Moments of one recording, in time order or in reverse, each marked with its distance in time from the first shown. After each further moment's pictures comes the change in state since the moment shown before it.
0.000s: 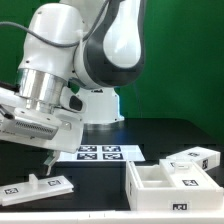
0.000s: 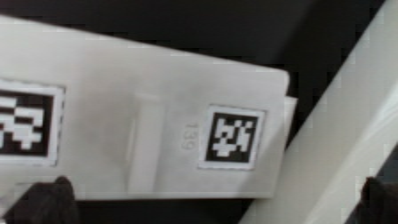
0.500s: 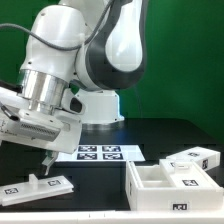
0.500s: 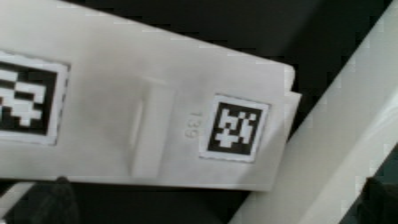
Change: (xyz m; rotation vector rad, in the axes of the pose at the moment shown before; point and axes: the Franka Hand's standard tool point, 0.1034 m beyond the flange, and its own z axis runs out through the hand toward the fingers) arm 0.006 0.003 0.001 0.009 0.018 -0.075
